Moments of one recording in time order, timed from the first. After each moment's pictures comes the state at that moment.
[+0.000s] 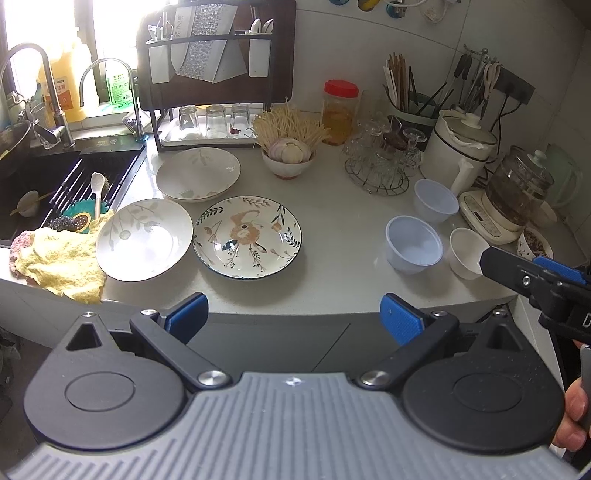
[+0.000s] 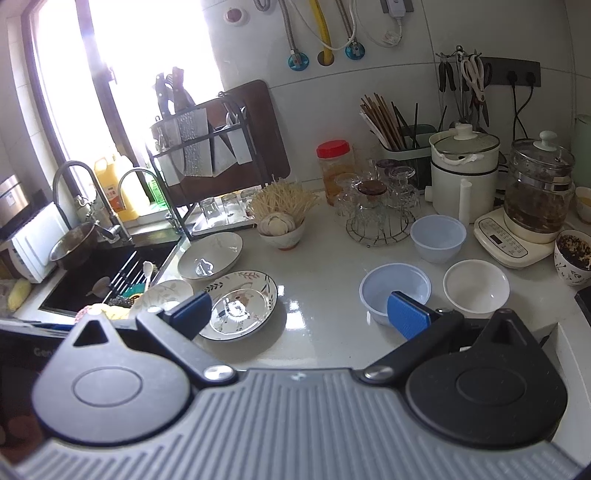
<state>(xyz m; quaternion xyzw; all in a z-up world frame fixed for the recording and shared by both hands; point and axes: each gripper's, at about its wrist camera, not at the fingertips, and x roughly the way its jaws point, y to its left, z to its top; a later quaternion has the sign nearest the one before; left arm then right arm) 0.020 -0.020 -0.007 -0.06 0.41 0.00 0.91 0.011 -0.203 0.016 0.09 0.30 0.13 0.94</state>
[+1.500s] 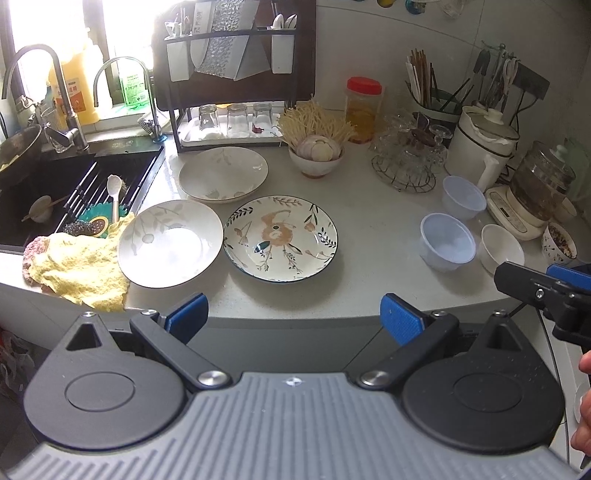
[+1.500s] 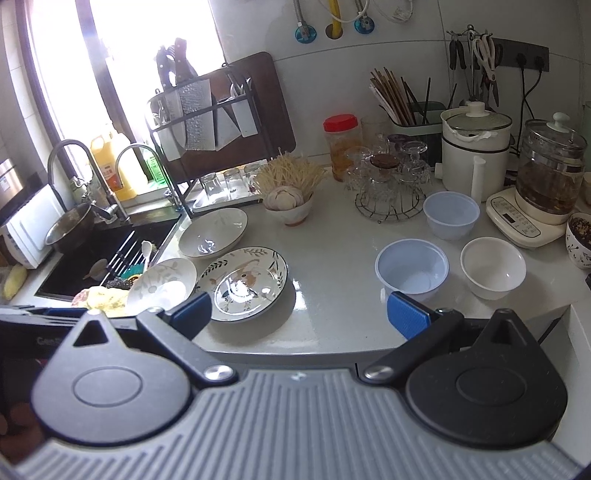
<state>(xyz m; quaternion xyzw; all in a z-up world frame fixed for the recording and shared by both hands) 0.030 0.015 -0.029 -0.04 0.41 0.02 0.91 0.018 -0.174 -0.003 0.08 0.34 0.13 0.93</state>
